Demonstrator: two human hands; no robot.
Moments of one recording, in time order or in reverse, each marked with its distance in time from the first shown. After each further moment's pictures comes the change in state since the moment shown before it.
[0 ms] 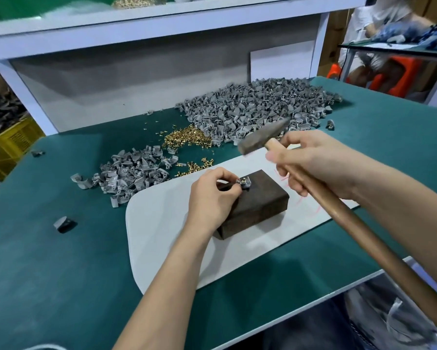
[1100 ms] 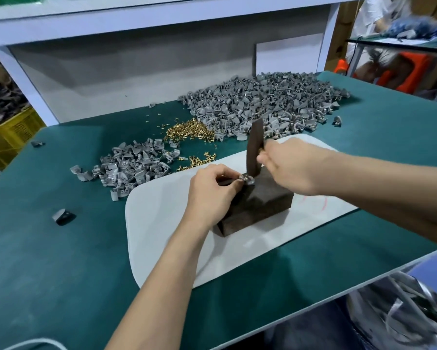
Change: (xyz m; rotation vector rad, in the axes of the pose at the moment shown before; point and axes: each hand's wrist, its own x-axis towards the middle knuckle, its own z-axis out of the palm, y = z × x) left_hand 0.001 -0.001 -0.007 0.016 -0.012 0.050; right_hand 0.011 -0.011 0.027 -1.074 0.073 -0.133
